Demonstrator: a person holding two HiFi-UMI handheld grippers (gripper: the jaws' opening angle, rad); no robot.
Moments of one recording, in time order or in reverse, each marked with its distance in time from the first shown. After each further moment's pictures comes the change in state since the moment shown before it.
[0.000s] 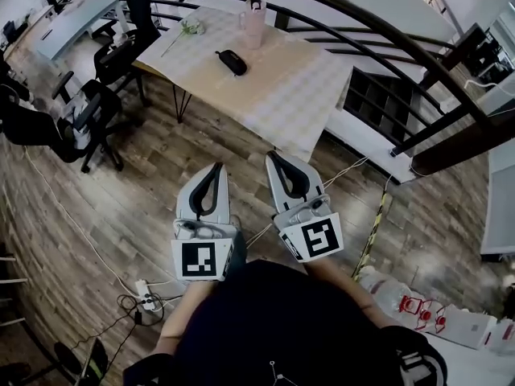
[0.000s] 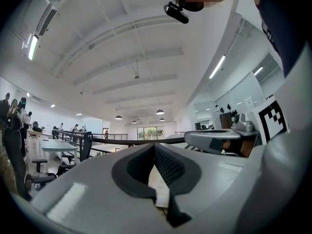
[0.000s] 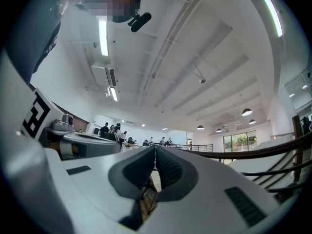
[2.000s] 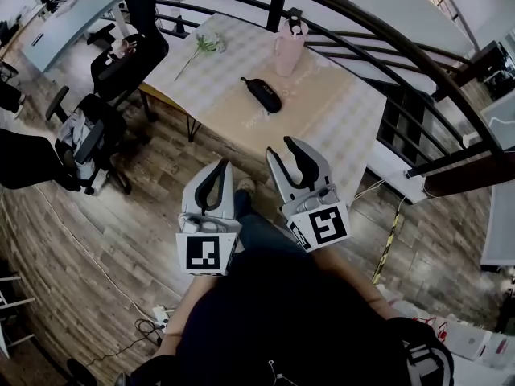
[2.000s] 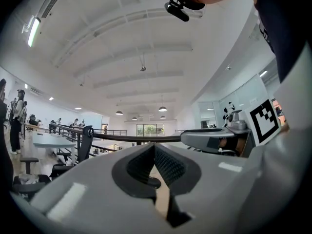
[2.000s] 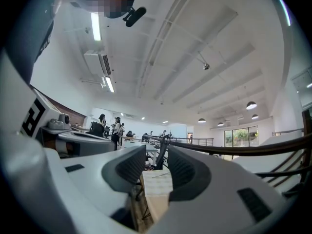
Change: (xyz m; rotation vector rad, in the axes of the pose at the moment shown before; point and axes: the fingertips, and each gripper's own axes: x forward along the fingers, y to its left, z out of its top) left arm 0.182 0.207 -0.050 -0.046 0.040 -0.029; right arm 0.274 -0.052 -0.078 0.006 0.083 0.007
